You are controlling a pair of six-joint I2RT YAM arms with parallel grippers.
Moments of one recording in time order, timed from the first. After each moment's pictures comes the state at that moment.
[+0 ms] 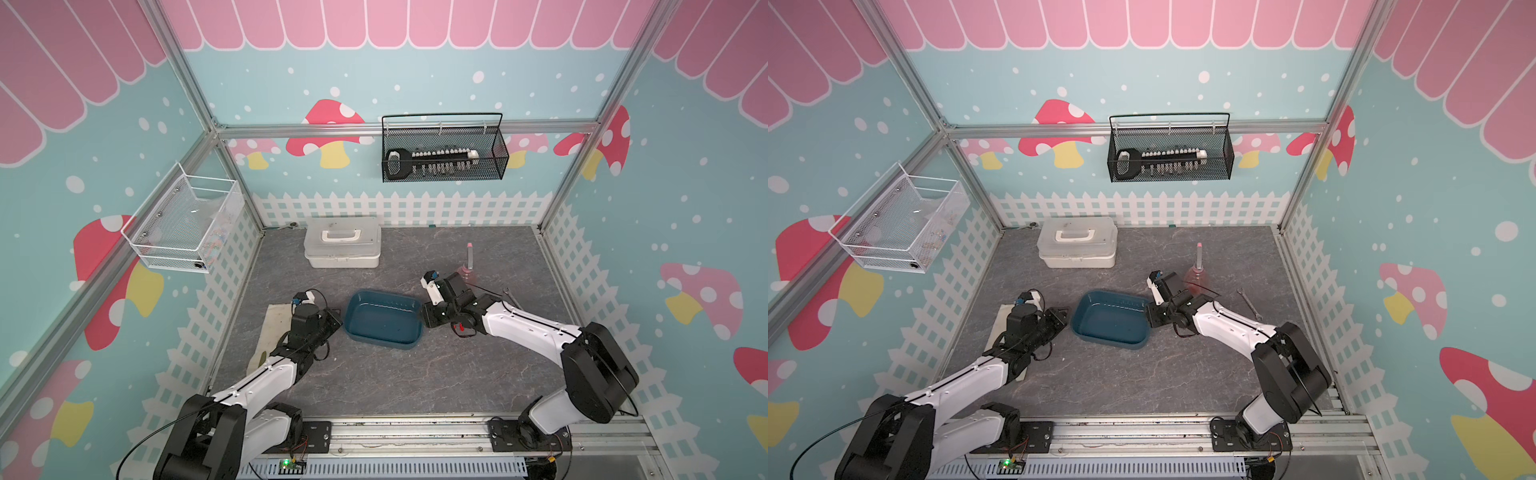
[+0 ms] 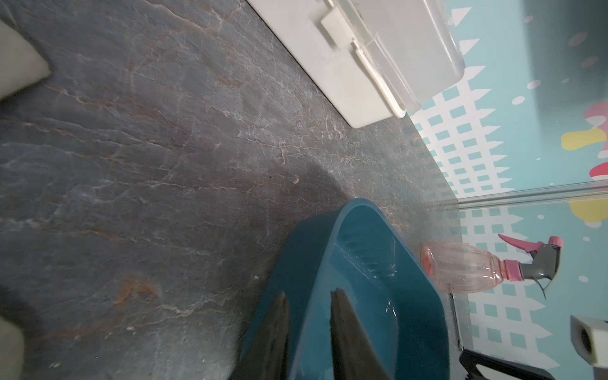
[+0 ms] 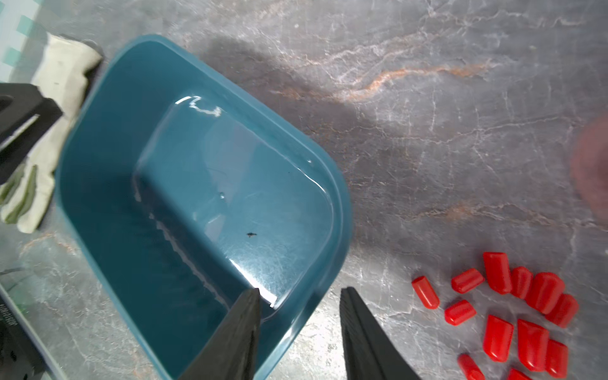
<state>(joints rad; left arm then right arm) -0.23 1.13 0.32 0.28 0.11 -0.91 0.64 1.57 0.97 -0.34 -0.12 0.31</state>
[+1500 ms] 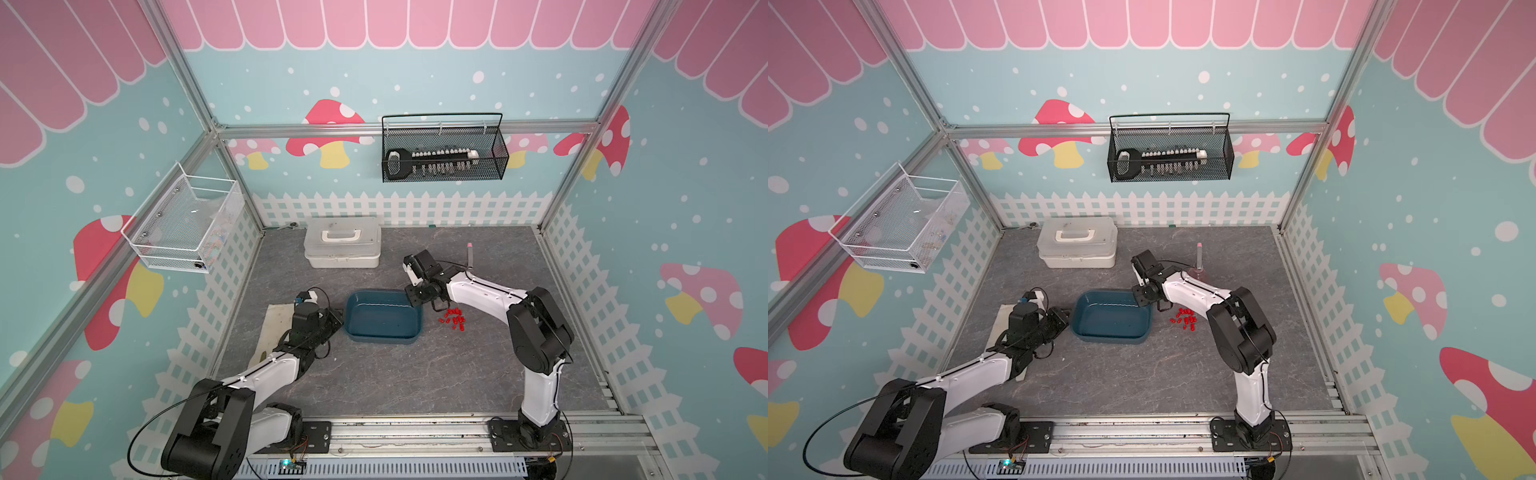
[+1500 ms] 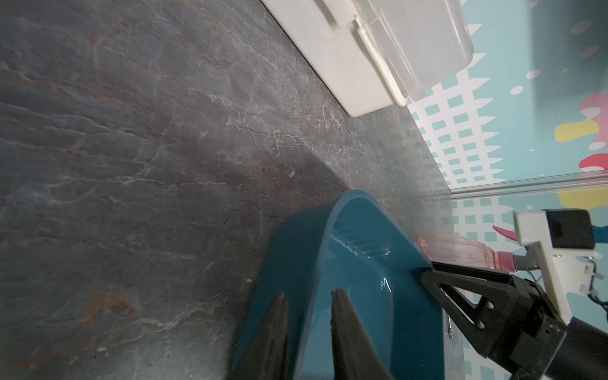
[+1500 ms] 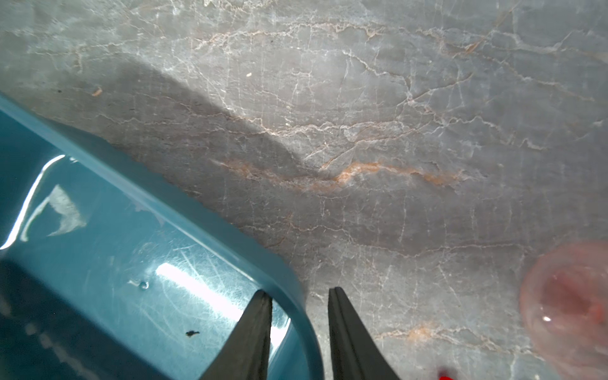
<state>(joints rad) -0.21 1.21 0.32 0.35 0.18 -0.92 0.64 1.95 1.43 -0.53 0.04 0.15</state>
